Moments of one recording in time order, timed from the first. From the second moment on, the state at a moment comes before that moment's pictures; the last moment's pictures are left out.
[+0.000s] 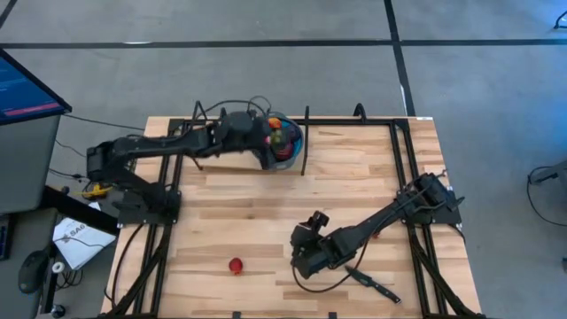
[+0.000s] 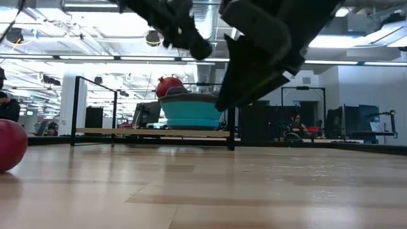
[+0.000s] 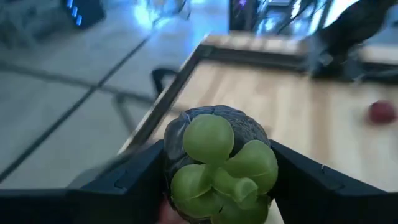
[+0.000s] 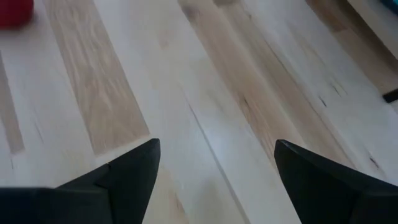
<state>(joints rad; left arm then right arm) 0.29 1.43 1.13 -0.12 -0.14 0.07 0.51 1.98 1.35 -0.55 0.68 0.78</state>
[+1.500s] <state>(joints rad) 0.35 1.23 1.09 -0.11 -0.04 0.13 0.42 1.98 1.35 -0.41 0.68 0.75</state>
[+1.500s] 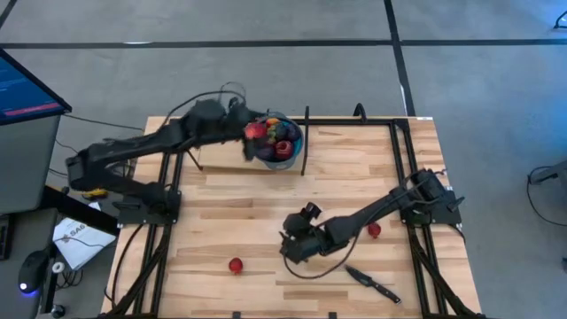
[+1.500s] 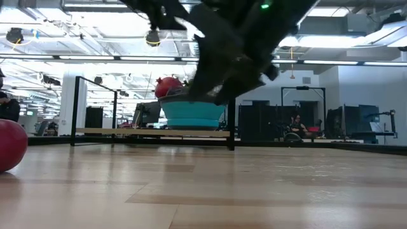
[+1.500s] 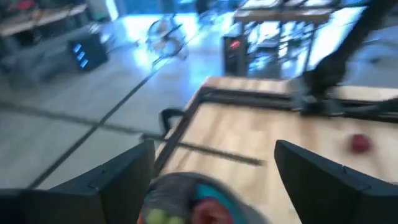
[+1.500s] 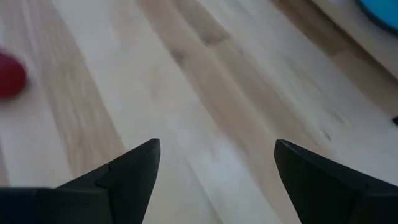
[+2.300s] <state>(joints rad) -0.62 0.75 0.44 -0.14 -0.57 -0.43 0.35 1.99 1.35 0.23 0.16 -0.06</state>
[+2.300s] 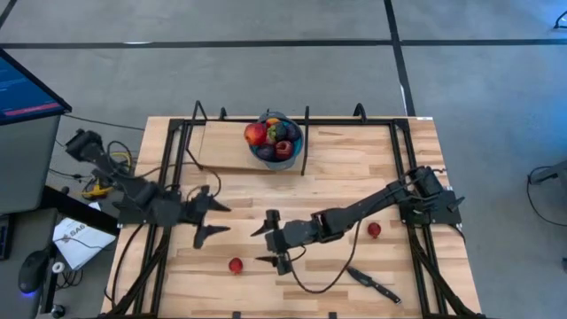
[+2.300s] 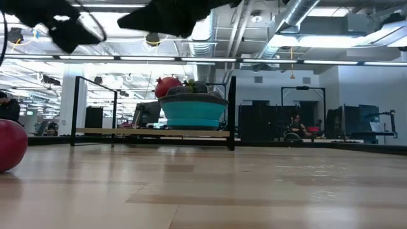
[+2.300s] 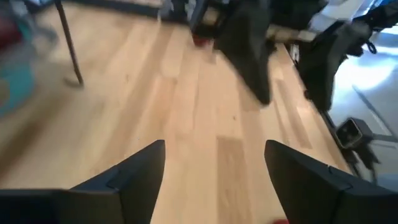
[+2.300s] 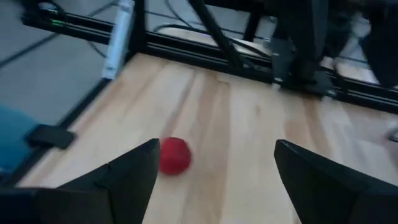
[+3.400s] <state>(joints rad) -0.98 1.48 0.40 0.24 -0.63 -1.11 0.40 2.53 1.99 -0.10 0.35 0.32</state>
